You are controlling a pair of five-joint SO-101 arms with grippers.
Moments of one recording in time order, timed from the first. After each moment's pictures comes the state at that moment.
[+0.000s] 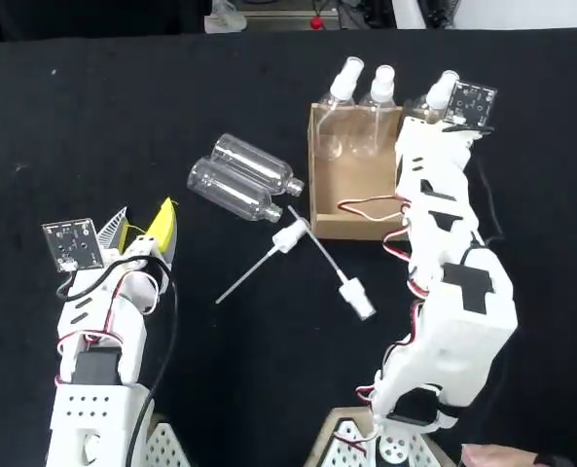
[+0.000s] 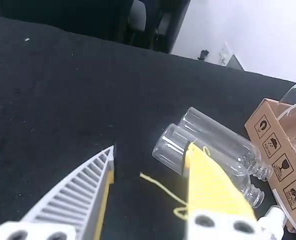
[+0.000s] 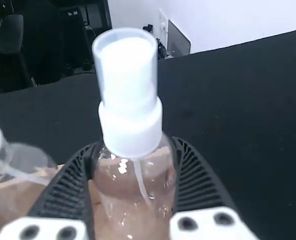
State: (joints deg) left arm -5.3 -86.9 96.5 13.0 10.8; right arm 12.9 23.4 26.9 -22.6 -2.4
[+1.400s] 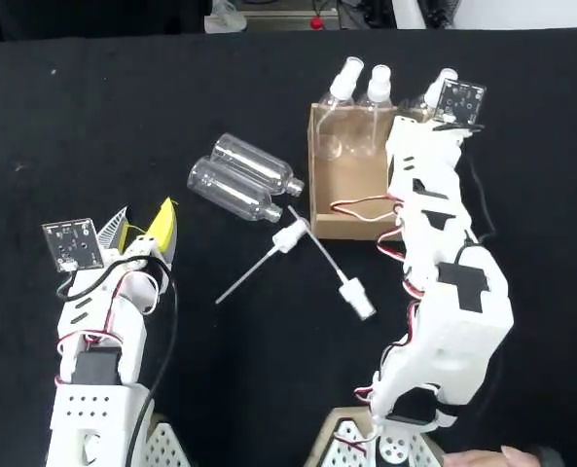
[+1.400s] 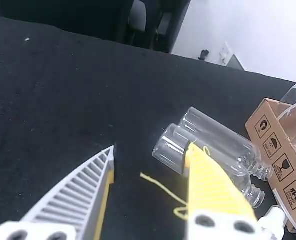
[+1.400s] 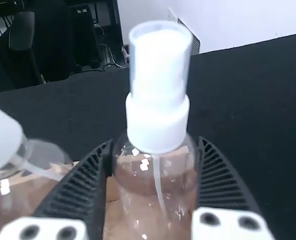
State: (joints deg) left arm -5.3 -86.9 96.5 13.0 10.8; right arm 11.0 23.4 26.9 -22.6 -2.5
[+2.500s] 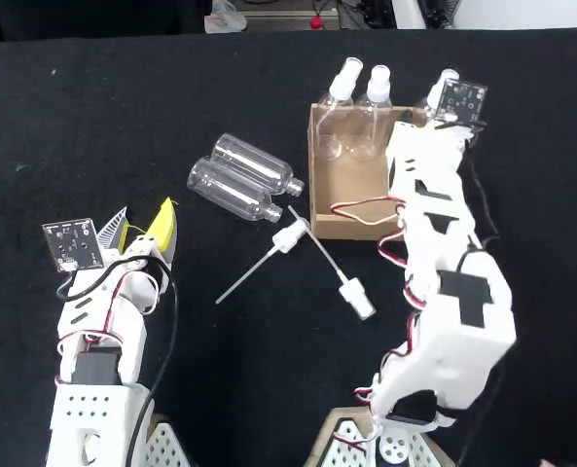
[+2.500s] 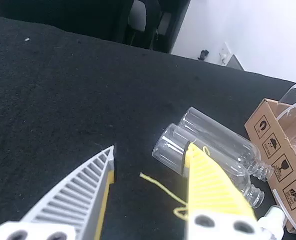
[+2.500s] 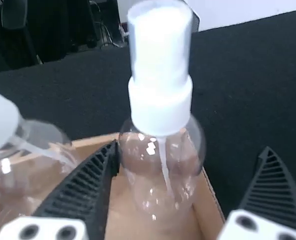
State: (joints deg) left arm -5.3 -86.9 96.5 13.0 10.8; right arm 11.1 17.9 29.6 -14.5 -2.9
